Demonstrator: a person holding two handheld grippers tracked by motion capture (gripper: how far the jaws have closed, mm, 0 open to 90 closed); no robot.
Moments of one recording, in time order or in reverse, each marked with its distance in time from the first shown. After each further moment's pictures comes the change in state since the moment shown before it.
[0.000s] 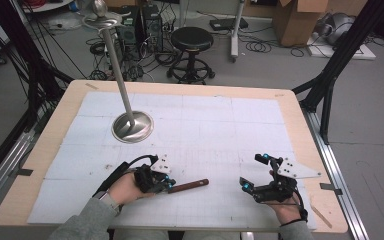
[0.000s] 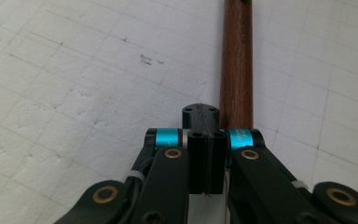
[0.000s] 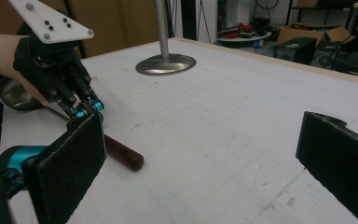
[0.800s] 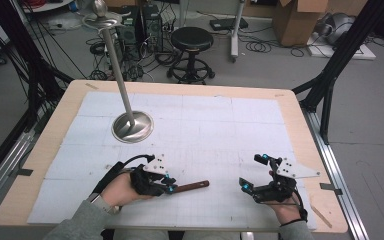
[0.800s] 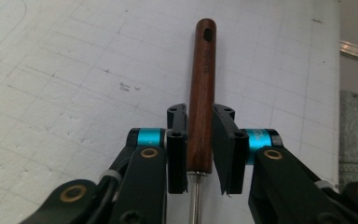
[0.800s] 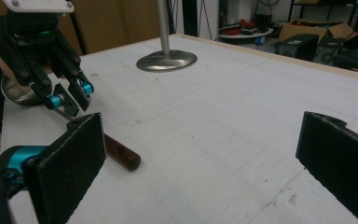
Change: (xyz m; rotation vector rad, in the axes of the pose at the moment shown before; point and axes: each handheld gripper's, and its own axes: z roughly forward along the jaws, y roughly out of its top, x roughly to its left) left arm -0.010 0.006 -0.022 -0.088 -0.056 0.011; right arm 0.000 -0.001 0.001 0.012 0.005 -0.001
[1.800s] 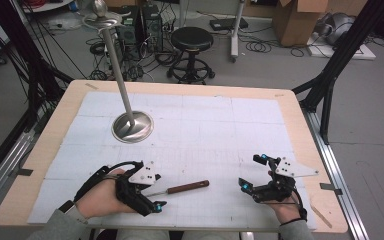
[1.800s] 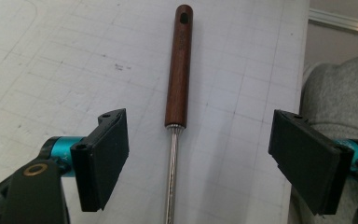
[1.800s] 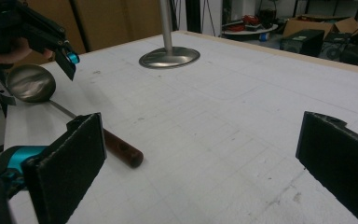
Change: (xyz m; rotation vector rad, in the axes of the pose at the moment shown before) left arm -0.022 -0.008 -0.039 0.039 0.041 0.085; right arm -0.002 -0.001 0.002 0.013 0.016 0.013
